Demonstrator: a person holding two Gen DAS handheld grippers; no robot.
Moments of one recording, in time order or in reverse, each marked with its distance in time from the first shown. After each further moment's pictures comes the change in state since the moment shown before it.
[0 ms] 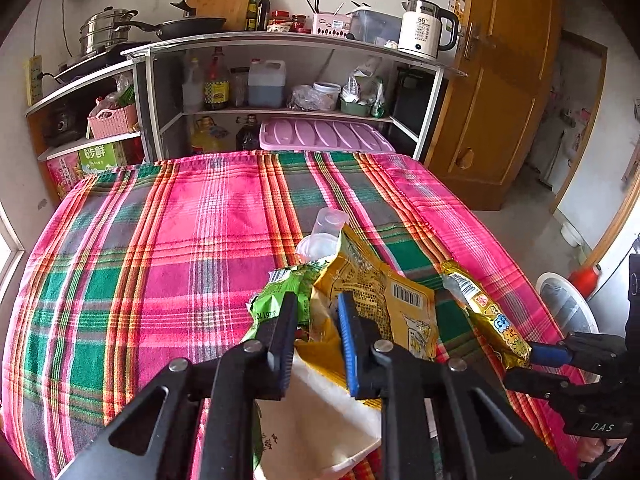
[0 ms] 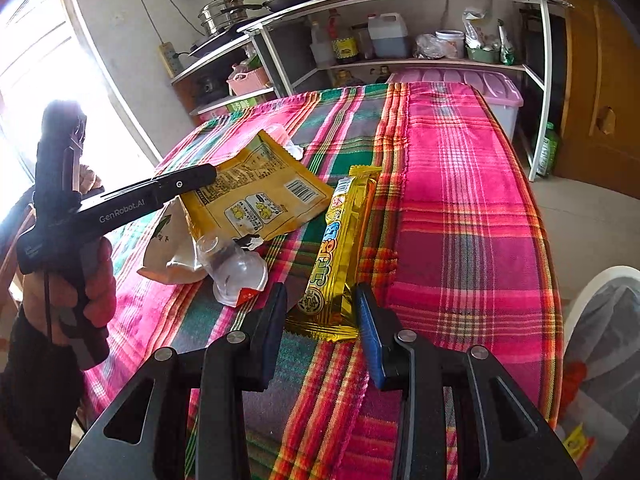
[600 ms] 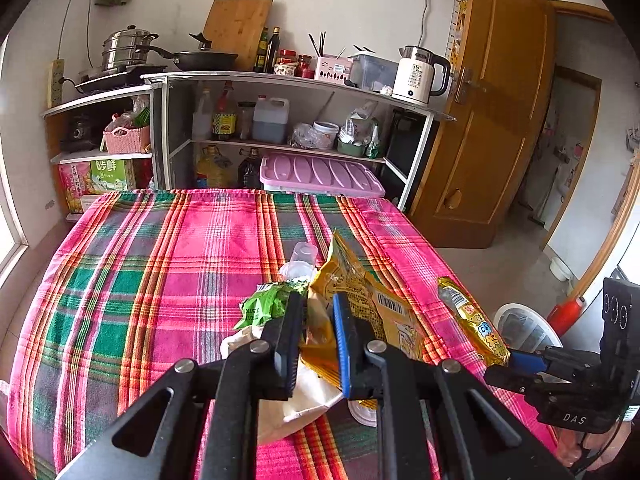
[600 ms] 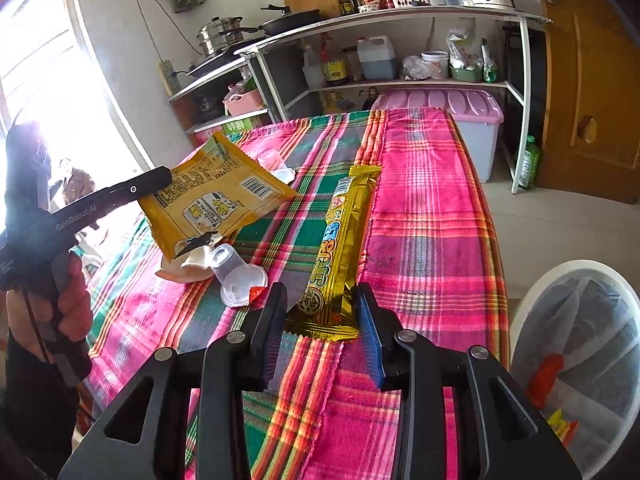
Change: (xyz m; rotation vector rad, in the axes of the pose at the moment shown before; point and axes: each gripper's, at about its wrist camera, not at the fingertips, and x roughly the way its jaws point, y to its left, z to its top) left arm -0.070 -0.018 -0.006 -0.064 -0.132 -0.020; right arm -0.053 0.000 -0.014 0.005 -0.079 -0.038
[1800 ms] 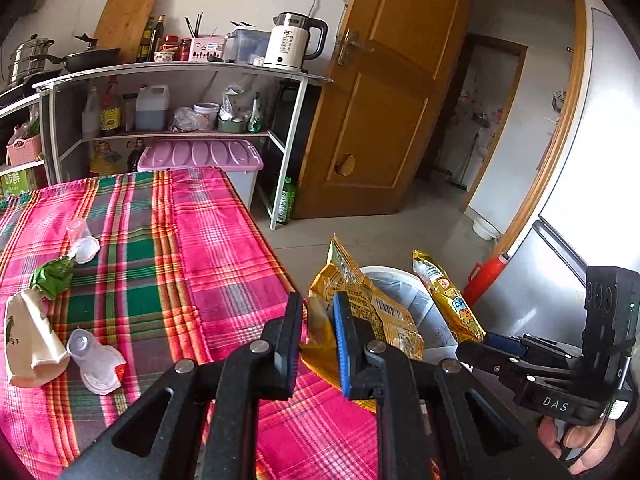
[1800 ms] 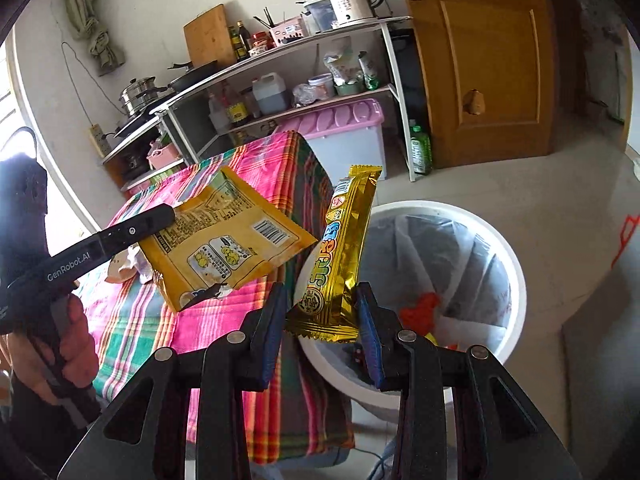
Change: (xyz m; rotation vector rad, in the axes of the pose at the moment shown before) left arm 0.017 -0.195 -0.039 0.121 0.079 -0.285; right arm -0.134 -0.121 -0.072 0.225 -0.117 -0.214
